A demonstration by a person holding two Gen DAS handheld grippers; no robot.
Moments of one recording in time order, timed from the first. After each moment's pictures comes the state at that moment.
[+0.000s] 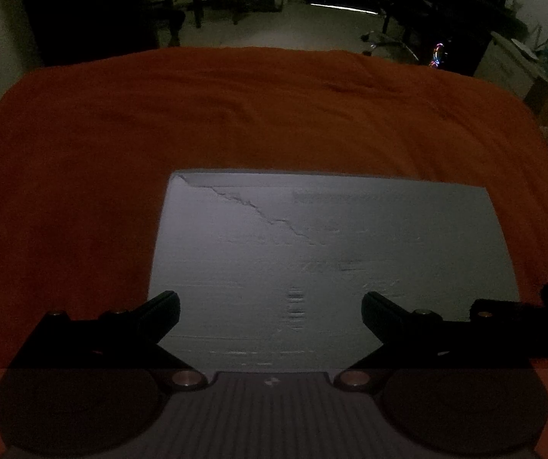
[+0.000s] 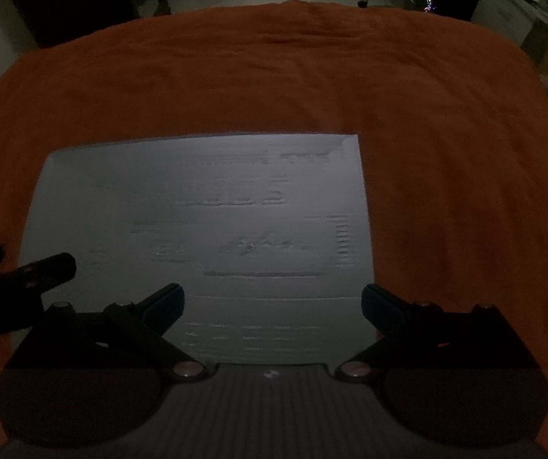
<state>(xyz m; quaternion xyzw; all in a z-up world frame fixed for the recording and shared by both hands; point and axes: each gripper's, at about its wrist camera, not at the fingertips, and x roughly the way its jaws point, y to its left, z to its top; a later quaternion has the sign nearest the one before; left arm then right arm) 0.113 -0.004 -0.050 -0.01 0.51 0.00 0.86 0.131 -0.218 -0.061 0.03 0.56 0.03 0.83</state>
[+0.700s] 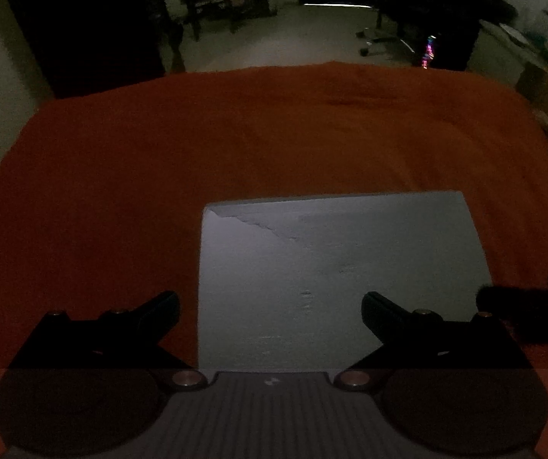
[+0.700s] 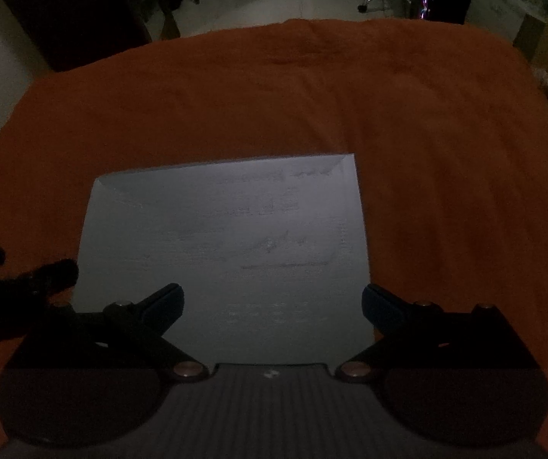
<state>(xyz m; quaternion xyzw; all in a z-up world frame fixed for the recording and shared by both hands) 0.090 -0.017 0.037 0.05 0.52 0.00 0.85 0.104 -0.222 0.007 0.07 0.55 0.04 0.83</state>
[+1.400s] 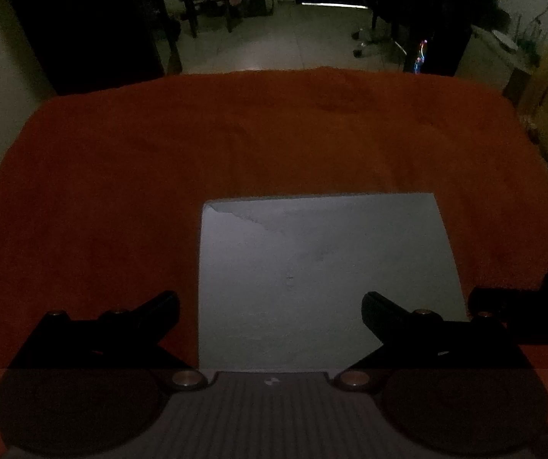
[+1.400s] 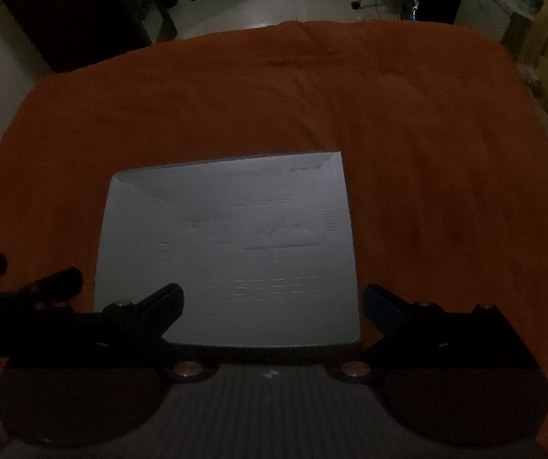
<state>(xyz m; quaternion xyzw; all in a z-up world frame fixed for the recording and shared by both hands) 0.066 -0.019 0.080 0.03 0.52 0.00 0.86 0.083 -0.225 0.053 0.07 0.56 0.04 0.82</state>
